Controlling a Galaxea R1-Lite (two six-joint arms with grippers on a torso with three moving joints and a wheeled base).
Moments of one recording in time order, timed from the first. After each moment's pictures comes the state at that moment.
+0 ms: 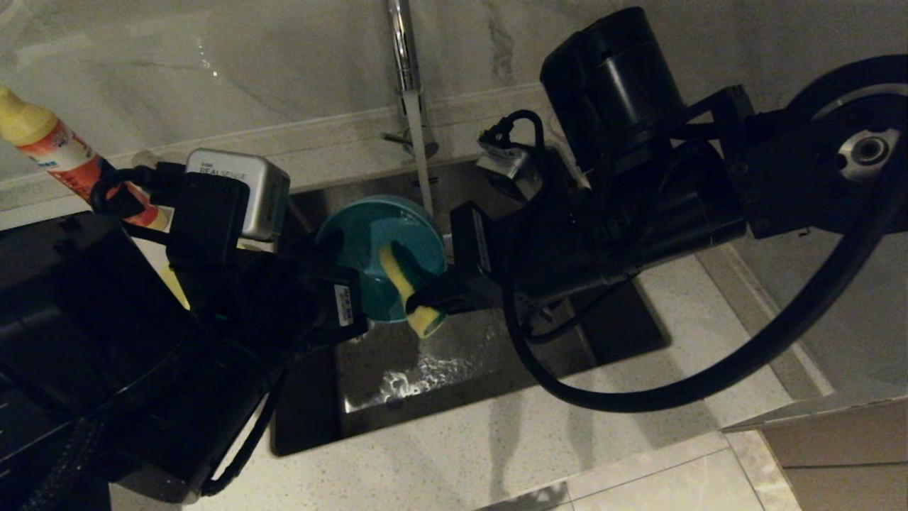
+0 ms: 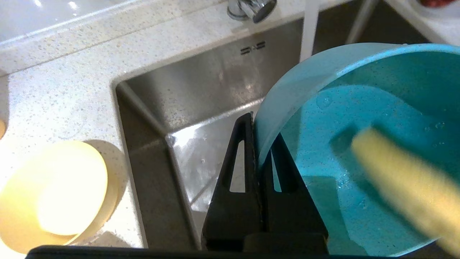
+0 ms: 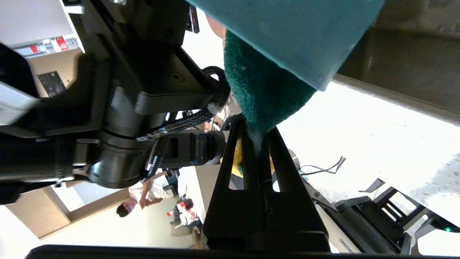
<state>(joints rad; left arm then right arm) -0.80 1.49 -0.64 -1.02 0.67 0.25 0.86 1.89 -1.89 0.53 0.44 0.72</state>
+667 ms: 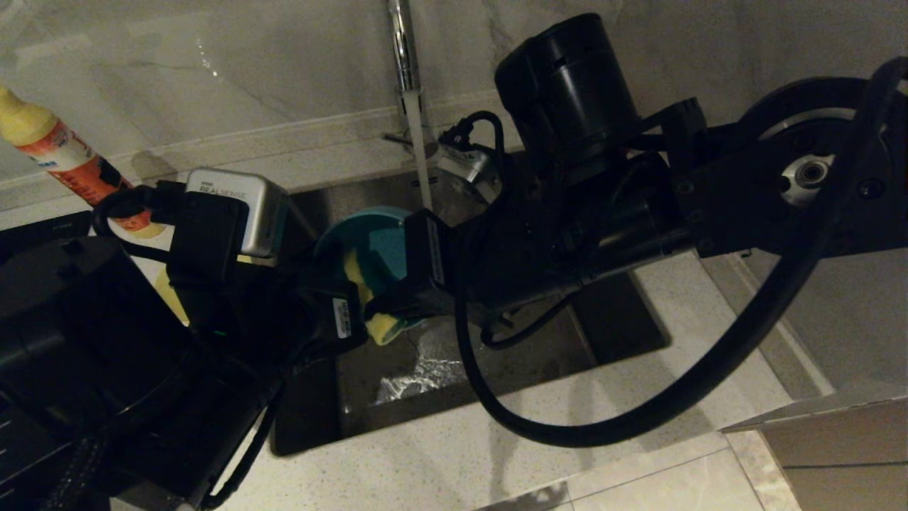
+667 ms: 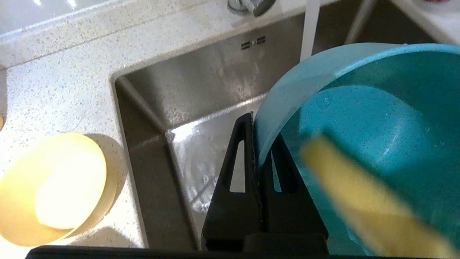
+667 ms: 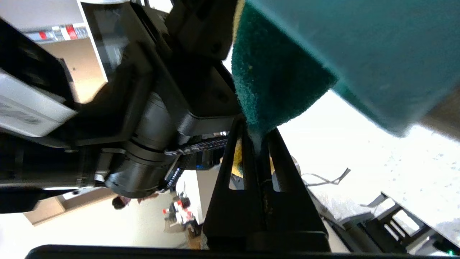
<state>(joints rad) -0.80 1.49 -0.59 -1.07 0.67 0.25 0.91 1.94 -1.93 0.47 0.44 0.70</state>
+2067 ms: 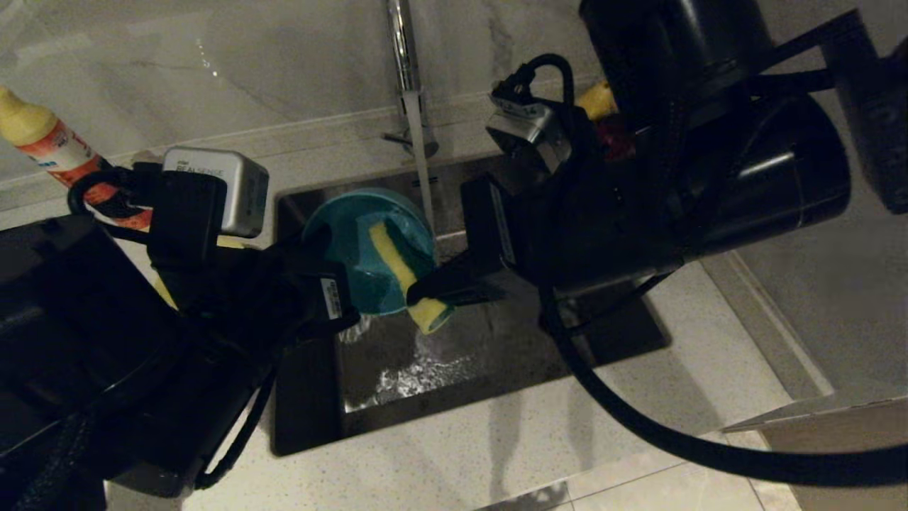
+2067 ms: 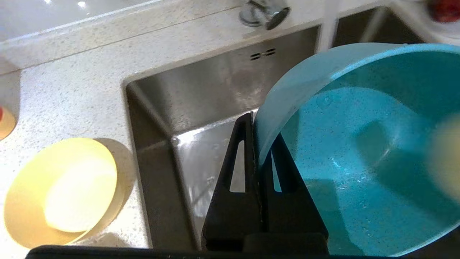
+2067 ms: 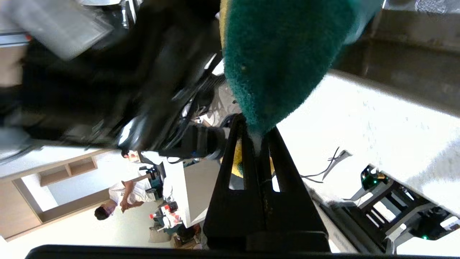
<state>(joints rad) -0.77 1.49 -0.62 -1.07 0.68 0.23 0.92 1.81 -1.90 0.58 0.37 0.67</state>
